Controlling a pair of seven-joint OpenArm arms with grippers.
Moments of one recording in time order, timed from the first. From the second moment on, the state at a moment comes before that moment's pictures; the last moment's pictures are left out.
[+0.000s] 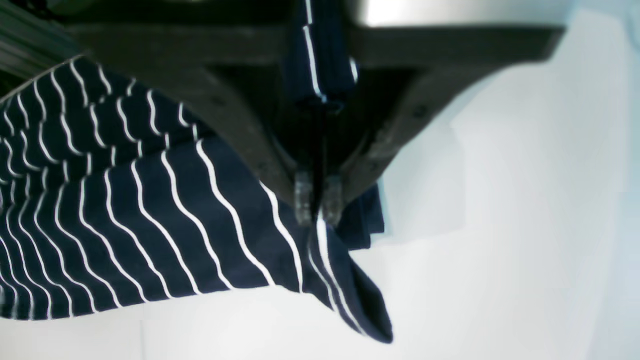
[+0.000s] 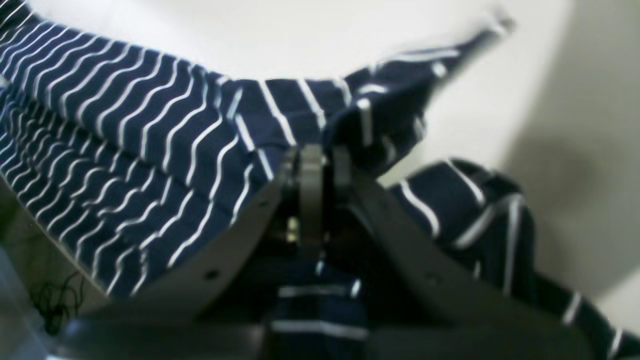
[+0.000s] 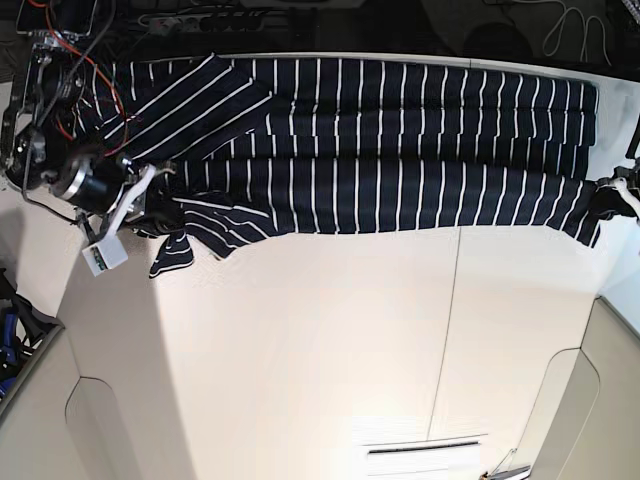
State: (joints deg) left arm 7.8 -43.3 -27.6 75.0 -55.1 -36.2 61.8; right arm -6.3 14.9 13.3 103.2 42.7 32.4 -64.8
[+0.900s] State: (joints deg) left arm 20.5 -42.8 -31.0 79.9 -57.7 -36.2 67.2; right arm -26.0 14.5 25.9 108.9 42.9 32.5 -64.6
